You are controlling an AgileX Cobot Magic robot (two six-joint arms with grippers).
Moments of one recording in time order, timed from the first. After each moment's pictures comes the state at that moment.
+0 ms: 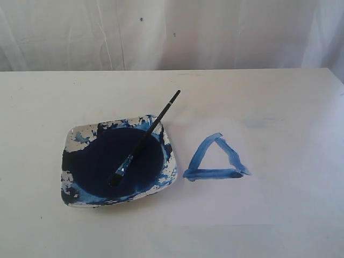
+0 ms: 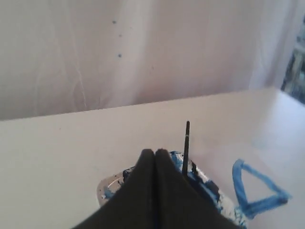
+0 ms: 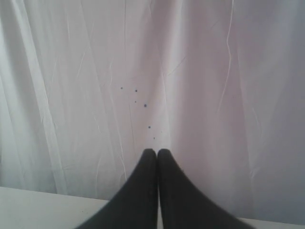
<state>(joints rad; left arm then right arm) -0.51 0.36 -0.53 0.32 0.38 -0.45 0.44 0.56 -0.59 -0.57 -0.13 0.66</state>
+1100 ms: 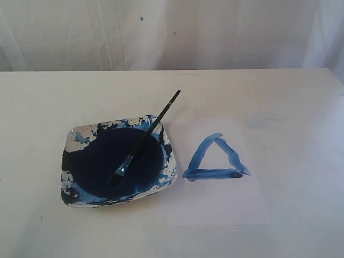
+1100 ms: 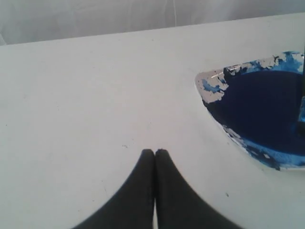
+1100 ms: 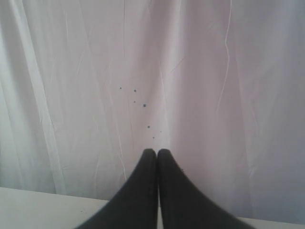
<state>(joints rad) -0.03 0.00 0.02 -0.16 0.33 0.22 0.44 0.55 -0.59 -0.57 -0.12 0.66</state>
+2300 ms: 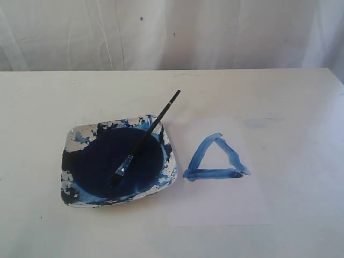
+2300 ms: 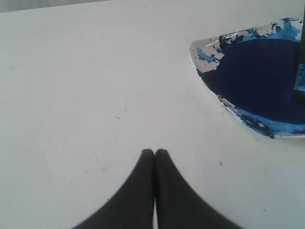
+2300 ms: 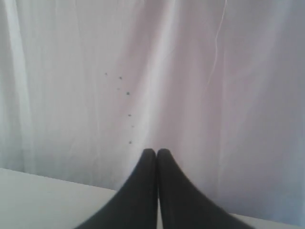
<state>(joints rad) -0.03 0.00 0.02 -0.16 0.42 0.22 0.44 0.53 -0.59 -0.59 -0.04 0.54</state>
